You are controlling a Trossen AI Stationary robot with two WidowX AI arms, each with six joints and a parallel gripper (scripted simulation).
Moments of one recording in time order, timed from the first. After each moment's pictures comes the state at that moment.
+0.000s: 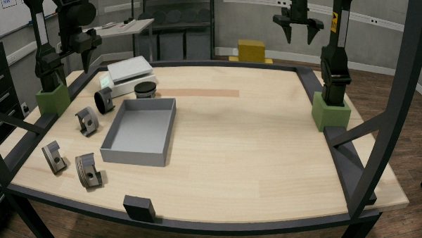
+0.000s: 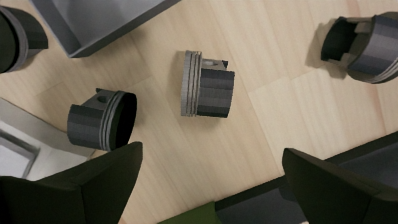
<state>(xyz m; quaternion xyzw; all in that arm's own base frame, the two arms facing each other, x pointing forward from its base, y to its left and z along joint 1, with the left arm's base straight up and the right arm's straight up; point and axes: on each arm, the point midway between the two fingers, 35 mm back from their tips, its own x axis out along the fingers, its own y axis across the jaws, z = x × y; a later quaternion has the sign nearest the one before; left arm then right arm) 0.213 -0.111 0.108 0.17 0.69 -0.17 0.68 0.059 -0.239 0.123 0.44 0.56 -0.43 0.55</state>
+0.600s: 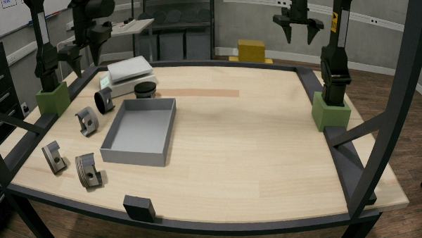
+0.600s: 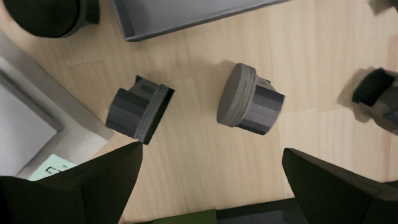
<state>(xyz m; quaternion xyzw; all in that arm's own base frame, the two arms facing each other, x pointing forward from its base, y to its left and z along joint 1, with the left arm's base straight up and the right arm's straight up) 0.238 -0.068 0.109 0.09 0.70 -0.09 0.70 0.059 -0.239 0.123 0.44 0.56 -0.43 0.55</state>
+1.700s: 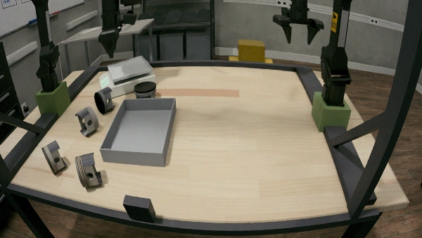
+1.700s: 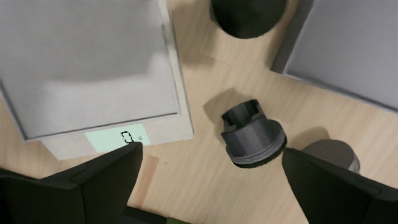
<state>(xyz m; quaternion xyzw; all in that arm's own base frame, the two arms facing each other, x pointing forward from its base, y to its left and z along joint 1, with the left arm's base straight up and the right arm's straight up) 0.261 0.071 0.108 -0.11 0.70 0.11 0.70 0.059 -0.239 0.123 0.44 0.56 -0.43 0.55</state>
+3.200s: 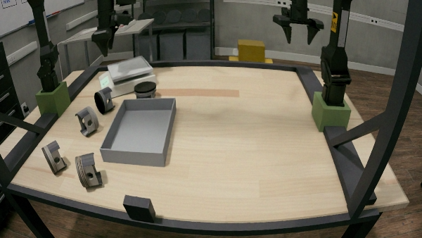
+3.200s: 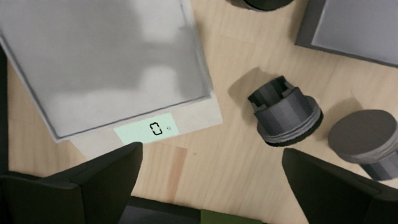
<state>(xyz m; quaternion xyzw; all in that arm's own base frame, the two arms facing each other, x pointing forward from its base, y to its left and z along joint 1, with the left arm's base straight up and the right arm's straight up) 0.232 0.093 0.107 -0.07 0.70 0.07 0.70 0.059 -0.239 0.123 0.44 0.56 -0.43 0.55</state>
